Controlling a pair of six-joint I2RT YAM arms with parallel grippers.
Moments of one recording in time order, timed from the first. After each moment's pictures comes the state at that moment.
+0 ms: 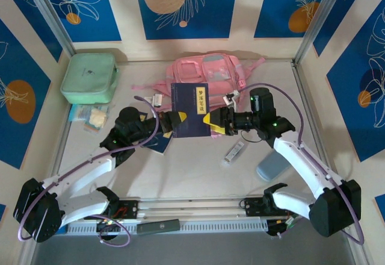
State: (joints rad) left arm -0.64 1.07 0.67 0.33 0.49 -1.00; right arm 0.37 1.12 0.87 -0.32 -0.99 0.83
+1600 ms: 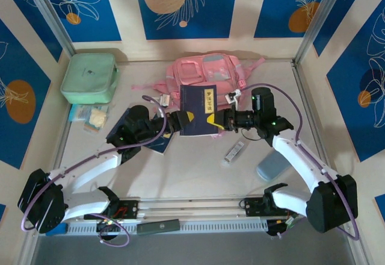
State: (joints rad) left arm -0.70 1.15 0.72 0.28 0.43 -0.97; right arm 0.31 1.14 0.84 -0.23 -1.02 0.88
